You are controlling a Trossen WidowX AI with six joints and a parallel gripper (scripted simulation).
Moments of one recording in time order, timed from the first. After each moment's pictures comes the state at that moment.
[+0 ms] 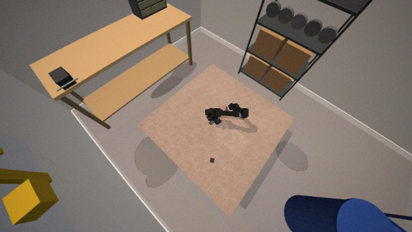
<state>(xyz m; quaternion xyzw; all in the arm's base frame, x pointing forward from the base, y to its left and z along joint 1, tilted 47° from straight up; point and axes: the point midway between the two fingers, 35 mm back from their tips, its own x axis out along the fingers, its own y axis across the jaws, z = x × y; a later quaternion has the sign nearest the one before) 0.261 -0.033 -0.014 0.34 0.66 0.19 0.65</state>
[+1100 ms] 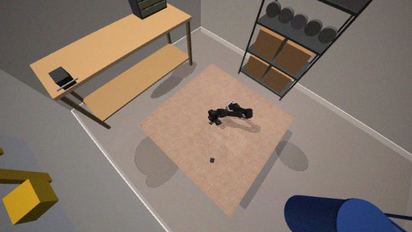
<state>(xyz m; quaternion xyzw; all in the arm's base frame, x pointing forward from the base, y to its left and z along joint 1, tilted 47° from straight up) 0.263 -0.007 -0.037 0.35 0.57 0.14 0.73</state>
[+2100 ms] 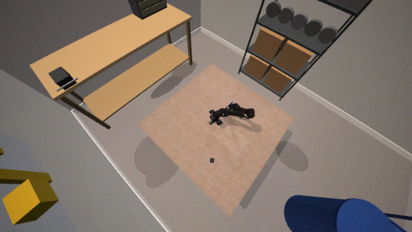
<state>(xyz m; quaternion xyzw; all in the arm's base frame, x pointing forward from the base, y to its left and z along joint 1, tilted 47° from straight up) 0.256 0.003 -0.042 0.37 0.51 0.10 0.77</state>
